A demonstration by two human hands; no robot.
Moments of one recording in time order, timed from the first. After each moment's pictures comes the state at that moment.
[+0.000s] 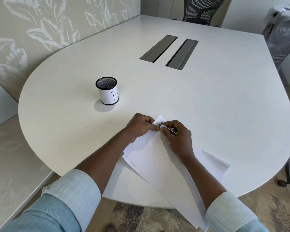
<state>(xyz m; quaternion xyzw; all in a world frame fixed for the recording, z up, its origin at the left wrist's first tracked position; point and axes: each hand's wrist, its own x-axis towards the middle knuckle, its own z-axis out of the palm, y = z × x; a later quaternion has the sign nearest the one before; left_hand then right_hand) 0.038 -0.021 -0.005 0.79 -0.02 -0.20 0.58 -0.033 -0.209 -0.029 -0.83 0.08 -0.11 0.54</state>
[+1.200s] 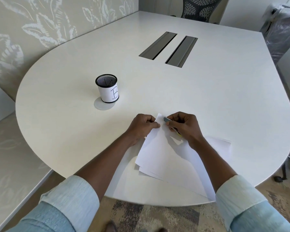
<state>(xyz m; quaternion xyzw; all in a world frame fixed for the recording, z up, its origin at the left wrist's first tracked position) 0.026 -0.023 -0.008 0.79 -0.02 -0.17 0.59 -0.011 -0.234 0.008 -0.79 0.06 0.00 0.62</state>
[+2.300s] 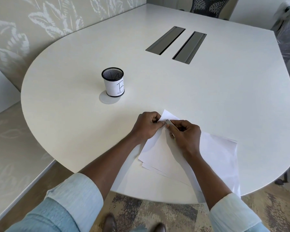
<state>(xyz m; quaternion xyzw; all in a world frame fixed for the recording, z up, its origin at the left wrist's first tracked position) 0.009 -0.025 -0.011 0.82 -0.07 -0.08 0.56 -0.043 -0.196 -0.019 -0.79 0.14 -0.11 0.58</state>
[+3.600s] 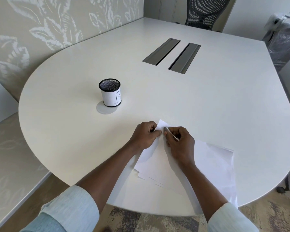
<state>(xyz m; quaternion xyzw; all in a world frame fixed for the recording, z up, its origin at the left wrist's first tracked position) 0.011 -0.029 -0.009 0.84 -0.06 -0.09 0.53 -0.038 -0.195 -0.028 -0.82 0.13 -0.12 0.55</state>
